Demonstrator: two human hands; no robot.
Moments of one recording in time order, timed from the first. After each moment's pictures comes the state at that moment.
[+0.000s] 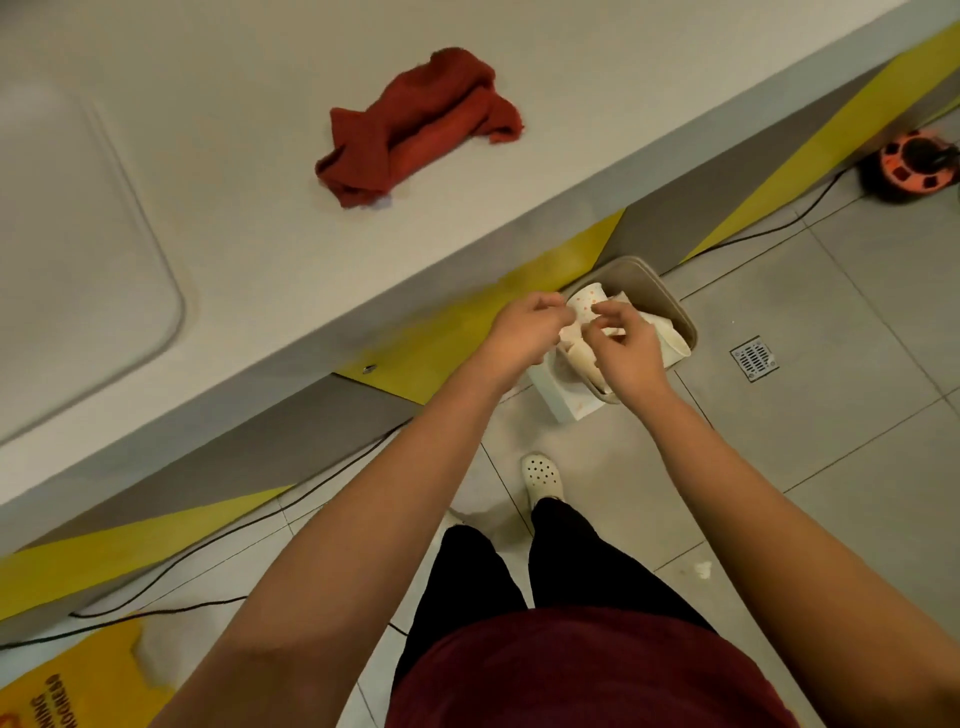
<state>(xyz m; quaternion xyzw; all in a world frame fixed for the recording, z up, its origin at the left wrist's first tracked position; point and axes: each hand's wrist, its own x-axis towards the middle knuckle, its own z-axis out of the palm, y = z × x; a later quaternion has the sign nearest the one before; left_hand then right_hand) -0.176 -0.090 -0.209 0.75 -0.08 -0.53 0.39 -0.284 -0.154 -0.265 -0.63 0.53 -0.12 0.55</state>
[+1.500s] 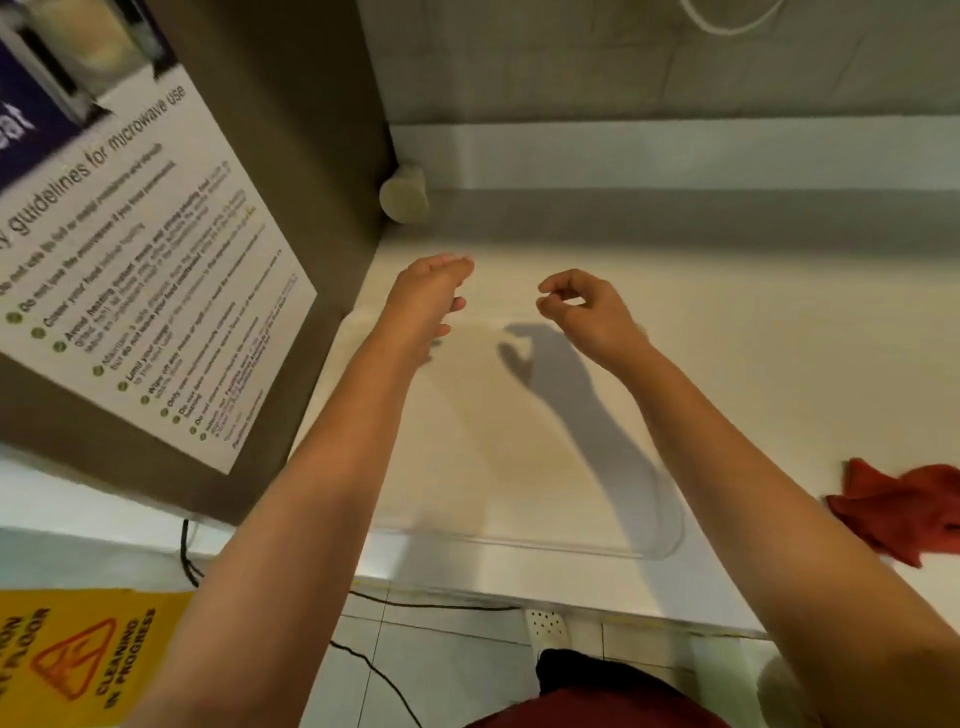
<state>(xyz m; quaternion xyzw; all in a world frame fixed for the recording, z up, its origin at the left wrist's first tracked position) 0.176 0.242 -0.014 0.77 0.10 -0.12 0.62 0.142 0.073 -0.056 -0.82 0.09 -0.04 0.57</state>
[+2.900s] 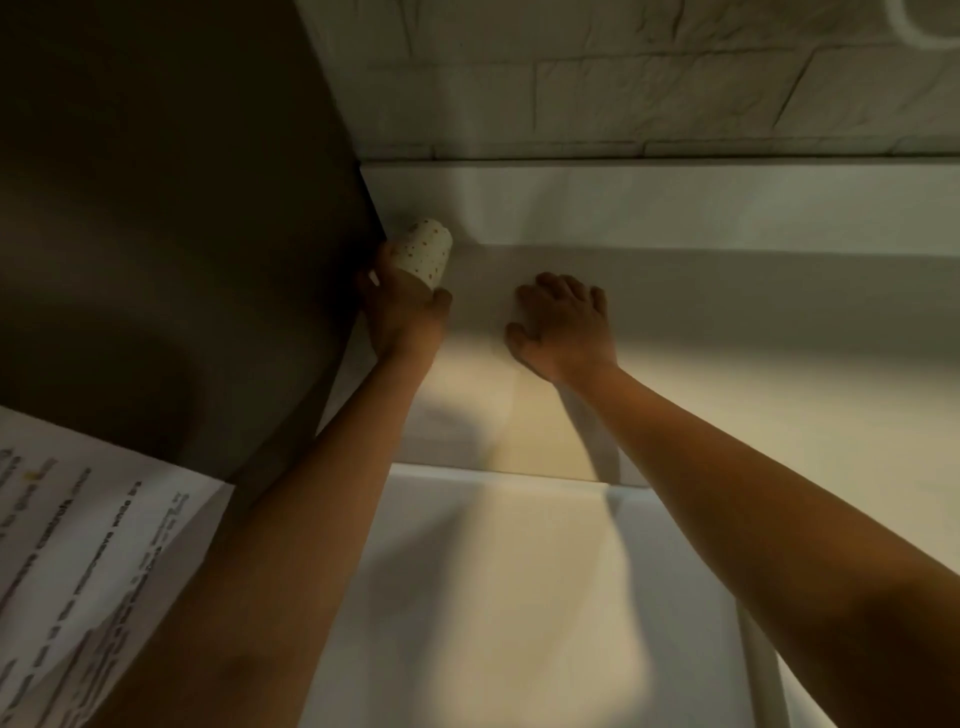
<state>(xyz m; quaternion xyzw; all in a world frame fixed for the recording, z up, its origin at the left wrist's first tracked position) 0.439 0.223 -0.111 0.91 0.13 0.10 0.39 0.402 0.062 -0.141 -0.99 -0.01 -0.06 0.12</state>
